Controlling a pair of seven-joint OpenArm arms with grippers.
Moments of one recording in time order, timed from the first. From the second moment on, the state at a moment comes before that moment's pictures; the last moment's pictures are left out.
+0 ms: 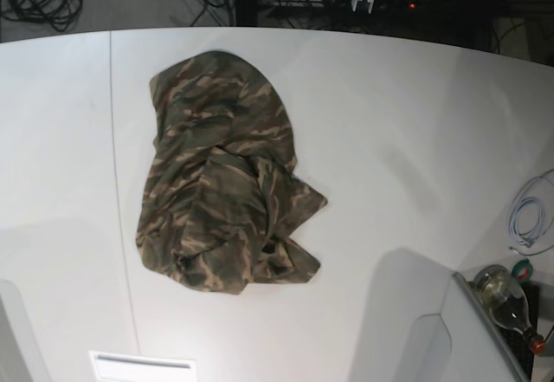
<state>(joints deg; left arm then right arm) 8.2 -5.2 1.8 11.1 1.1 -1.1 -0.4 -11.1 1.3 -0.5 11.9 -2.1 0.0 -6.9</state>
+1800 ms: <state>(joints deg) 53.6 -14.8 1.0 83.8 0.3 -1.2 0.6 -51.0 -1.9 18.1 79.9 -1.7 0.0 -15.2</state>
